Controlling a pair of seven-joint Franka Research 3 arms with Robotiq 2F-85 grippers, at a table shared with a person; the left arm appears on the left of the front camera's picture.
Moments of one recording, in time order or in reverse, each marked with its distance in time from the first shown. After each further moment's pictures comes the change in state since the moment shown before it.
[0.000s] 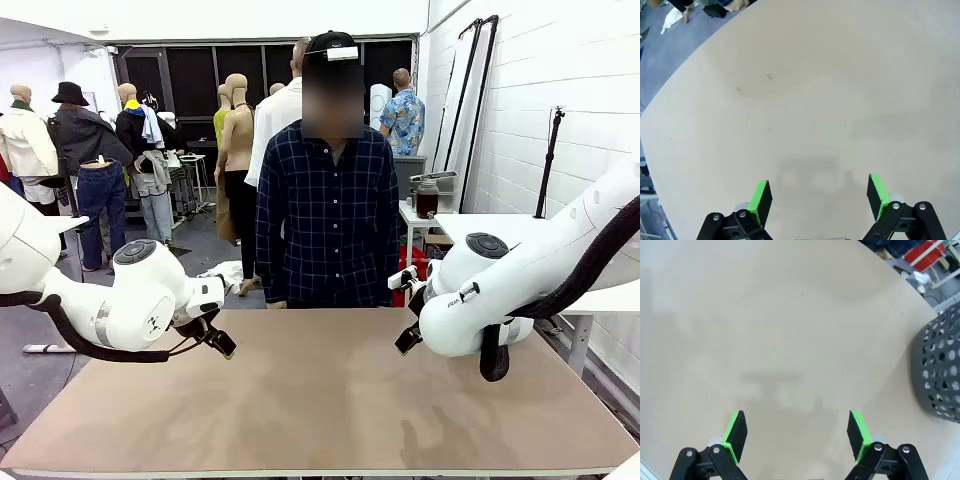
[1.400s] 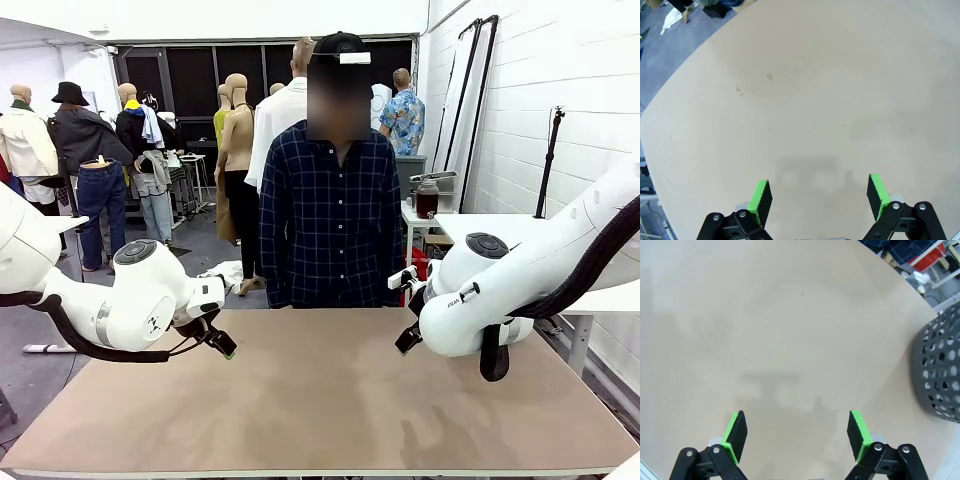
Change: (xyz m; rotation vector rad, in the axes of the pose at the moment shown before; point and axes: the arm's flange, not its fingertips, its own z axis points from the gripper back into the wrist) left arm 0.000 -0.001 0.000 0.000 0.000 -0.002; right arm 0.000 0.000 0.000 0.000 0.000 0.001
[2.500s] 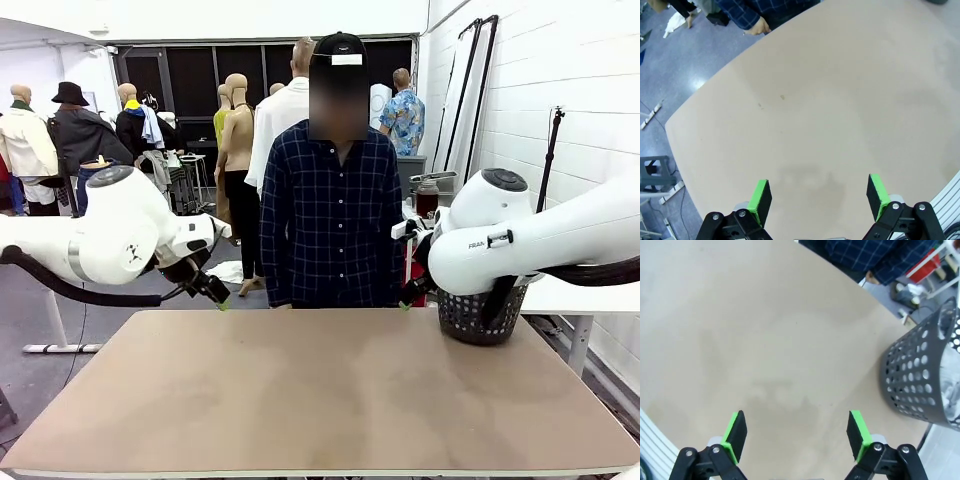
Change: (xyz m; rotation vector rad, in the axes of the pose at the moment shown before) left arm 0.052 0.008 0.129 -0.024 -0.027 0.021; right arm 0.049 -0.015 0.107 0.011 -0.034 0.009
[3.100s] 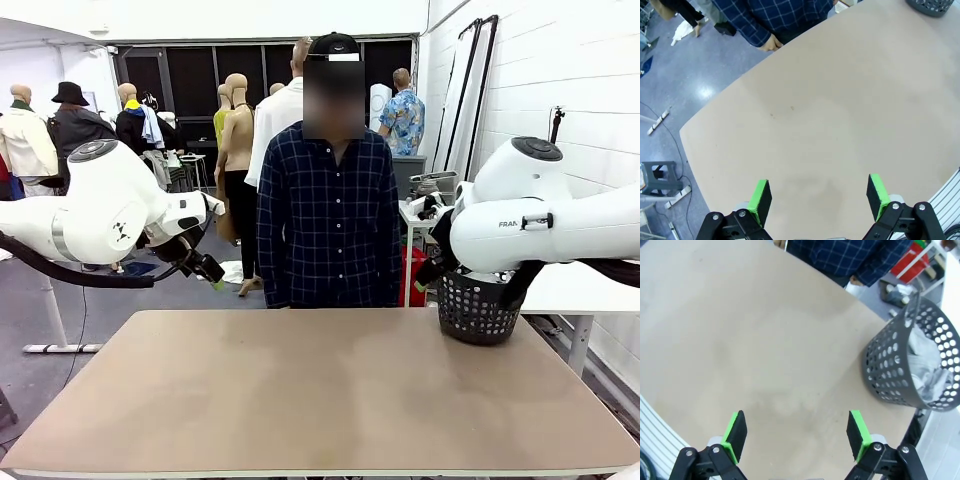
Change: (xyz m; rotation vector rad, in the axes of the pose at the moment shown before) left arm 0.013 0.004 0.038 0.024 -0.049 -0.006; right arm -0.004 -0.012 0.061 -0.036 -0.037 -0.028
